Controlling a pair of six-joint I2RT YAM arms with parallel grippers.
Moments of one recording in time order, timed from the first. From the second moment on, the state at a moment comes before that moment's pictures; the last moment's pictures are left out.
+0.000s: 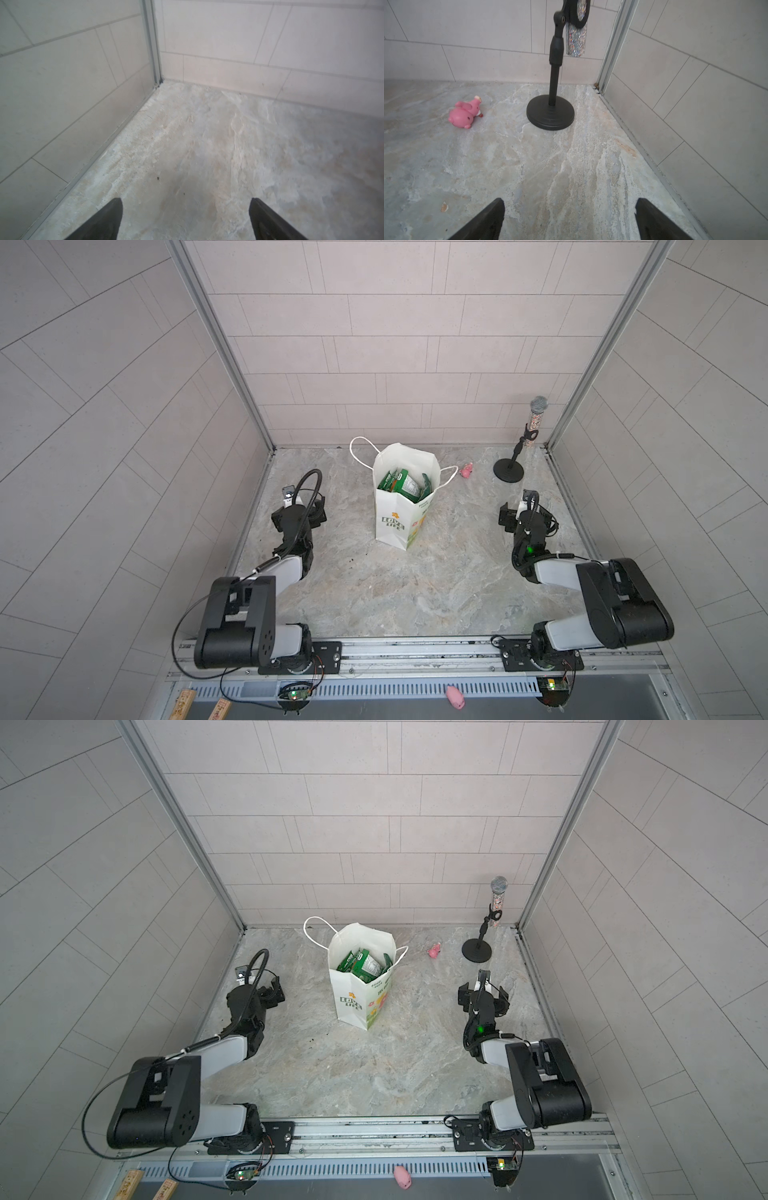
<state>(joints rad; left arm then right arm) 0.02 1.29 0.47 0.54 -0.31 -0.15 0.07 1.37 0.39 0.71 0.47 -0.02</state>
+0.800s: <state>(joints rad) -0.05 1.24 1.36 -0.40 0.41 -0.39 0.08 1.03 0.84 -0.36 0.00 0.22</state>
